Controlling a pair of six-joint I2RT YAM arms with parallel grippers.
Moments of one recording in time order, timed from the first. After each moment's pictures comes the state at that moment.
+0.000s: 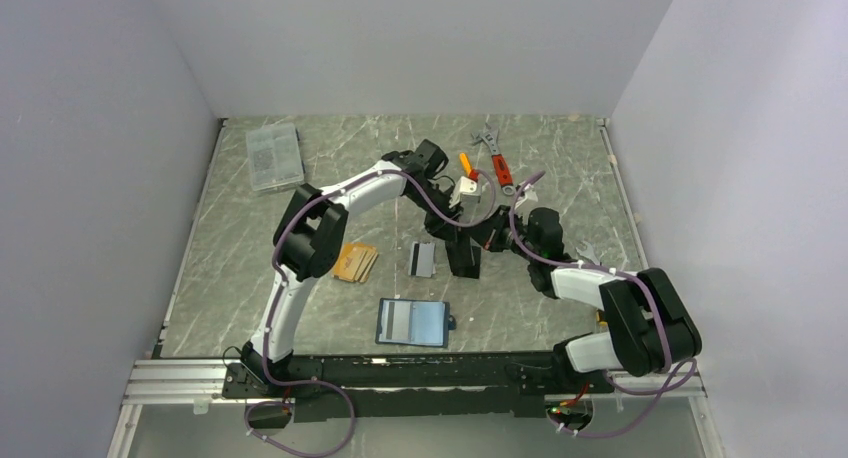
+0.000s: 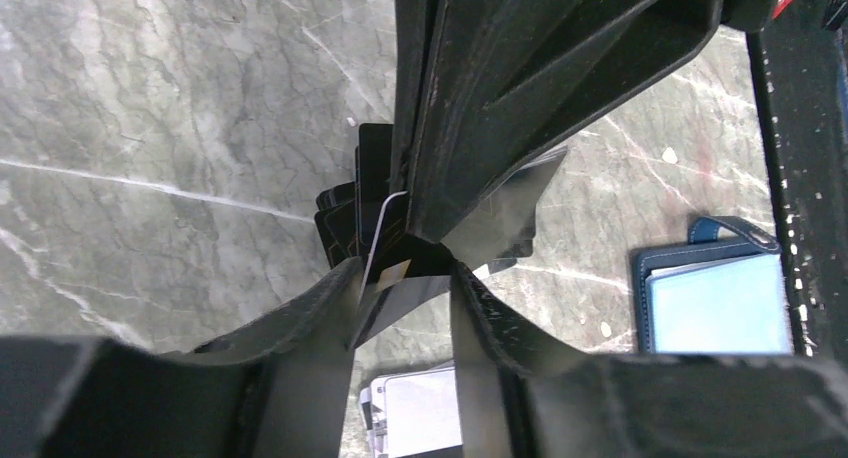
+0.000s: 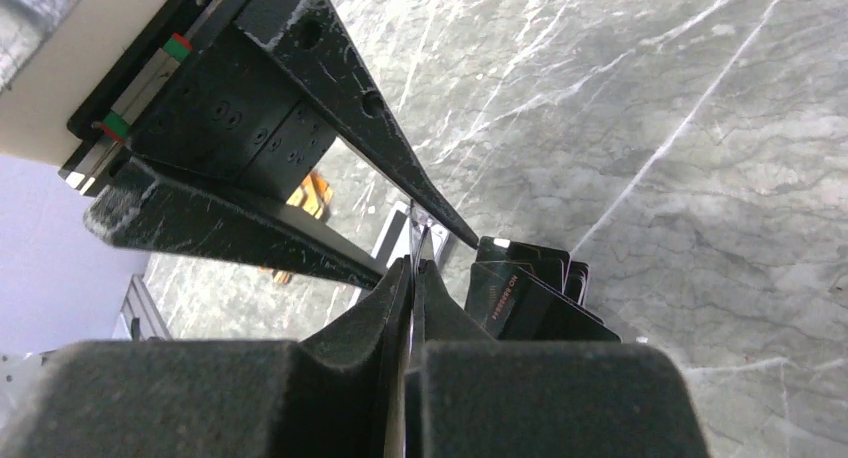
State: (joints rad) left arm -0.66 2.25 1.84 -0.76 0.88 0.77; right arm 0.31 1.38 0.38 0.70 -0.45 0.65
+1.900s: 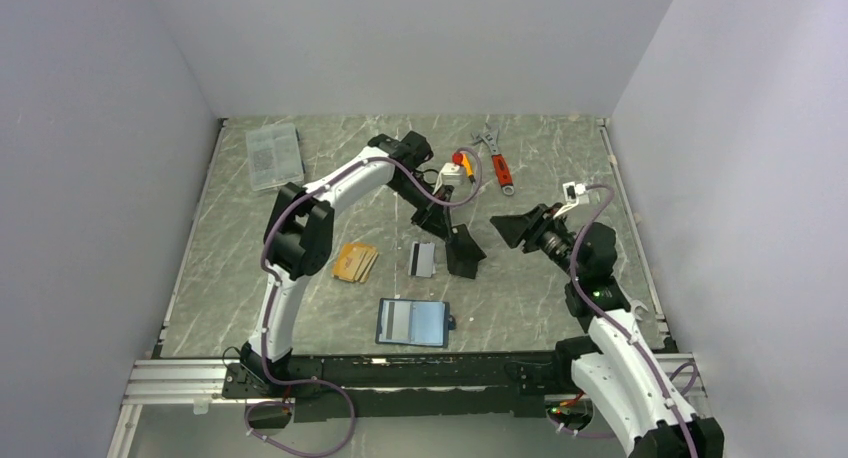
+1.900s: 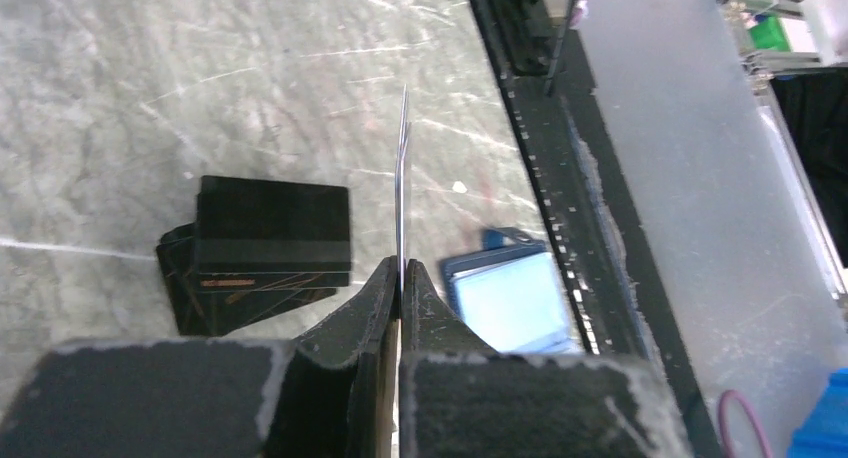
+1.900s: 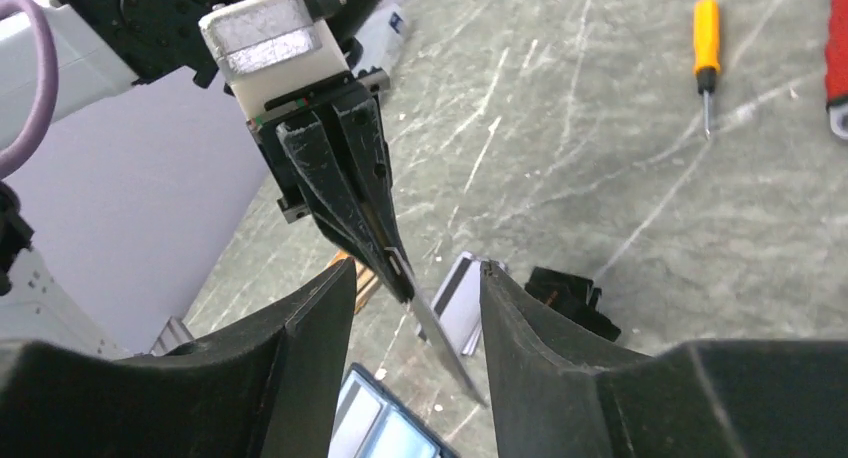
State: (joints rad) left arm -0.61 2.23 1.93 -1.08 1.19 0.85; right arm 0.17 0.71 0.37 0.24 -0.46 0.63
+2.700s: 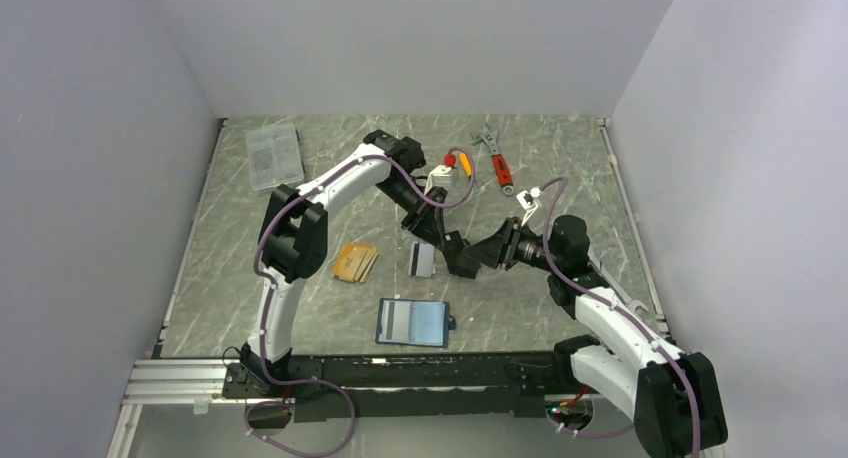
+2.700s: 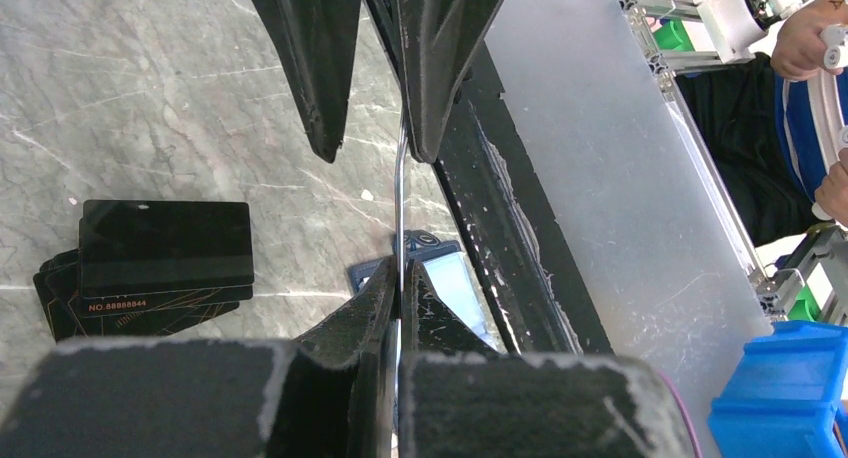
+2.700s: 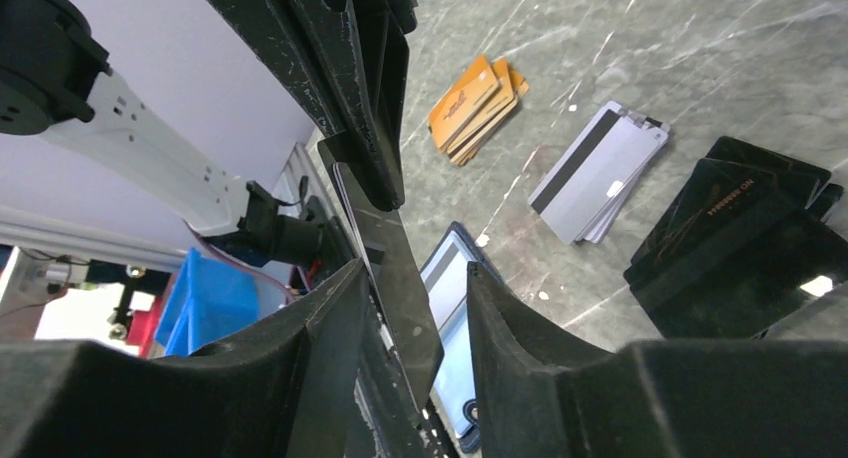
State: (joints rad) left arm -0.61 2.17 1.94 -1.41 1.29 1.09; right arm 0.24 0.93 0.36 0.35 -0.82 0.69
